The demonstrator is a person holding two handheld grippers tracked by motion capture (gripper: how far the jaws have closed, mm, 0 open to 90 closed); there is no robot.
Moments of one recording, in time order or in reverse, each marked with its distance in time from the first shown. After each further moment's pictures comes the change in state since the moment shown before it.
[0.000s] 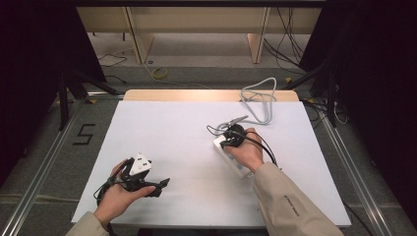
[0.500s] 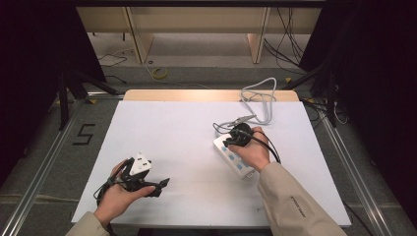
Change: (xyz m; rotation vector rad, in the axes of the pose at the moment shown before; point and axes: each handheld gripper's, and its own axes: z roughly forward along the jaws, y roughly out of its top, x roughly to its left) left arm 0.000 0.000 0.000 0.002 0.004 -0.002; right arm -0.008 -0.006 -0.019 -0.047 0.000 0.008
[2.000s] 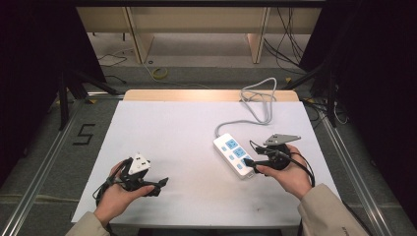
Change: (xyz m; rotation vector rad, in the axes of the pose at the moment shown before) left arm 0.002 -0.001 0.000 0.005 0.009 -0.019; right arm -0.014 -0.080 -0.079 -0.166 0.061 0.016
